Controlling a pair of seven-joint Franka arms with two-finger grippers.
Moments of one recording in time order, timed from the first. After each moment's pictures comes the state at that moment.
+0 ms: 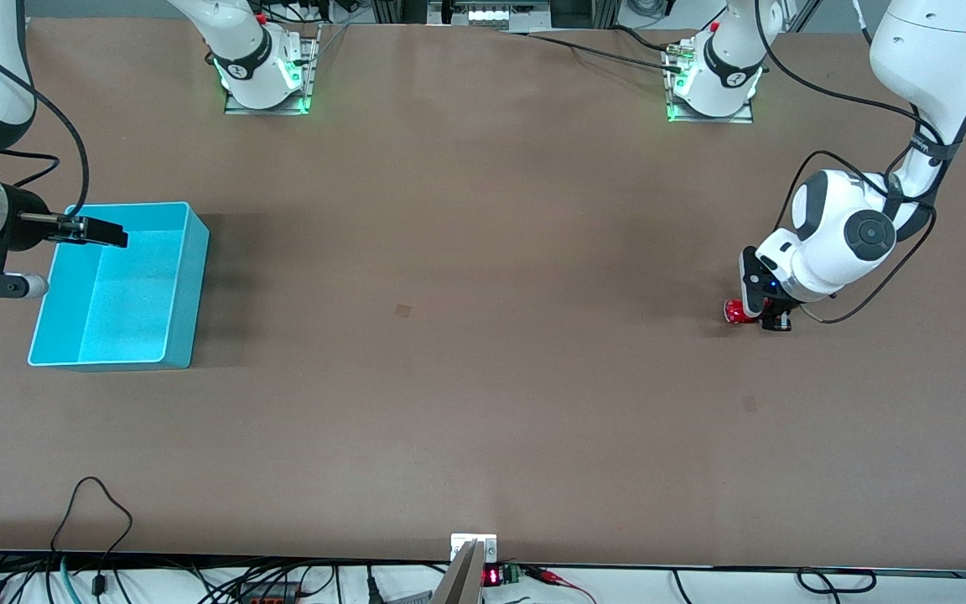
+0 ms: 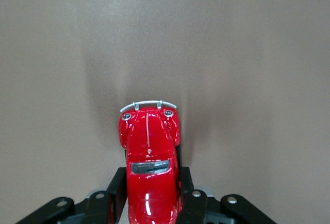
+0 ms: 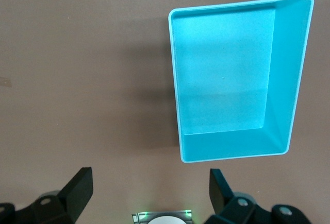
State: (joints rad) left arm 0.25 0.41 -0.20 -2.24 0.19 2.63 1.48; right arm 0.01 0.22 -0.04 -1.53 -0.01 1.49 0.04
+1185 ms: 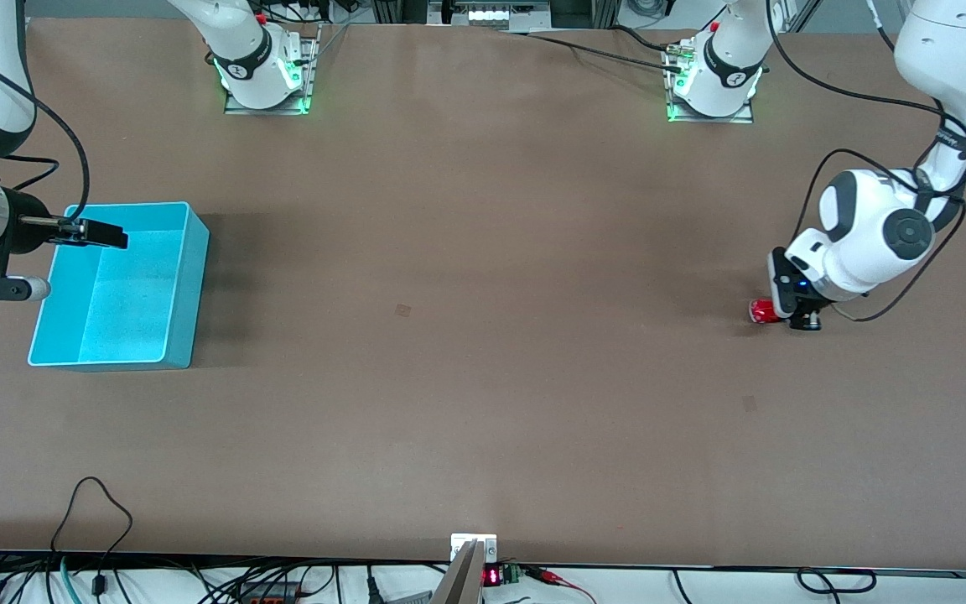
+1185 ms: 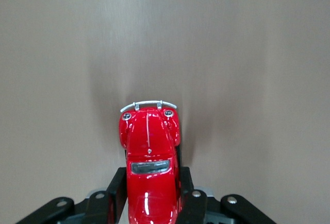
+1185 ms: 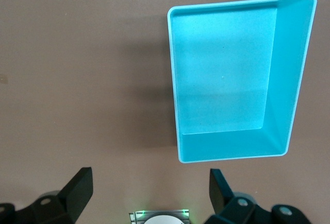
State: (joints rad) left arm 0.38 0.41 -0.20 -2.23 0.19 2.63 1.58; right arm 0.01 0.23 -0.04 -1.53 -0.01 1.49 0.02
